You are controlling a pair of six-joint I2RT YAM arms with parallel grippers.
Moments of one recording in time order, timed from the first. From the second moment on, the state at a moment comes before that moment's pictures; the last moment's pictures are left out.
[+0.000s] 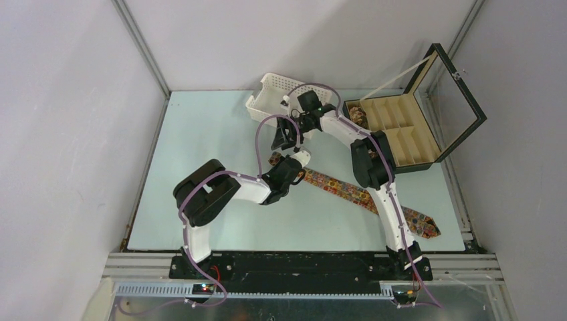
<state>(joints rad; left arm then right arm) -0.84 1.90 0.85 0.39 -0.62 0.20 0.49 2.46 2.06 -0.56 -0.81 0.30</state>
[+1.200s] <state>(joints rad) -0.83 1.90 0.85 0.39 -0.60 0.19 0.53 2.51 2.05 -0.61 -0.79 0.23</state>
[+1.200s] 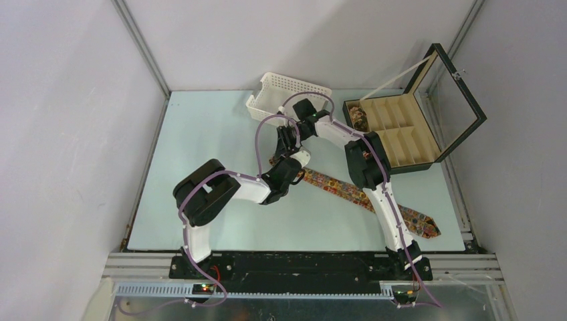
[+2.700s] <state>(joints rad) -0.46 1.43 0.60 0.46 -0.16 -0.47 0.52 2.45 1.93 -0.47 -0.80 0.30</state>
